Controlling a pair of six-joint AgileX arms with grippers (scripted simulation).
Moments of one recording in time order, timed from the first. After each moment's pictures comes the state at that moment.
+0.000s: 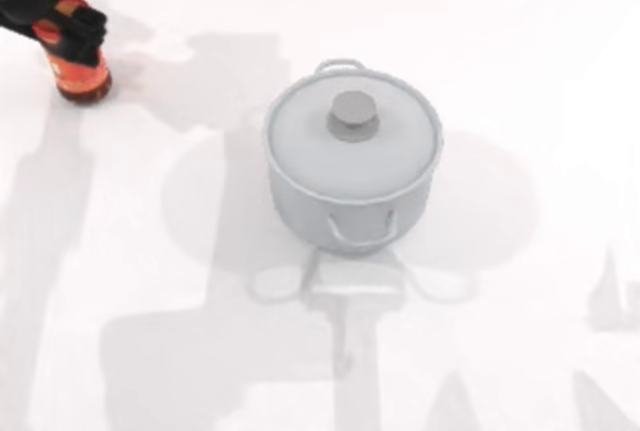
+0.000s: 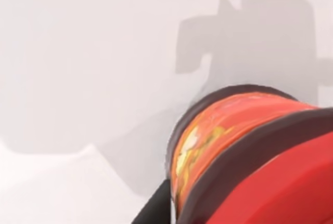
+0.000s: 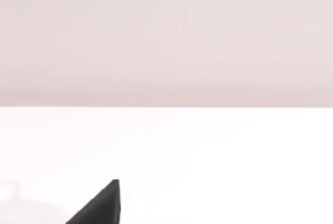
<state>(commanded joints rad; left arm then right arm) 0.03 2.92 3.08 -1.50 0.20 0.63 0.00 0.00 0.00 0.00 0.00 0.00</state>
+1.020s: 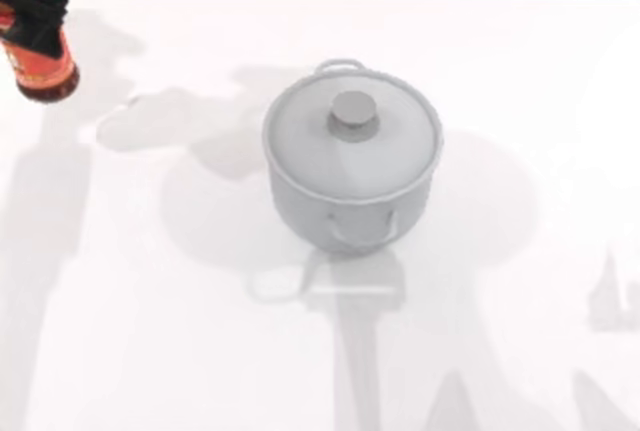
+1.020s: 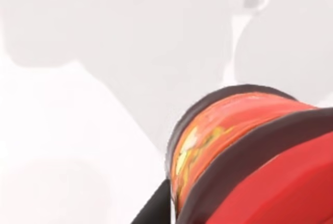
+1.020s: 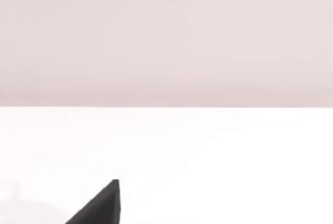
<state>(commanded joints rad) 0.06 2.34 2.27 -1.30 0.19 0.64 0.00 0.00 0.00 0.00 0.00 0.00</state>
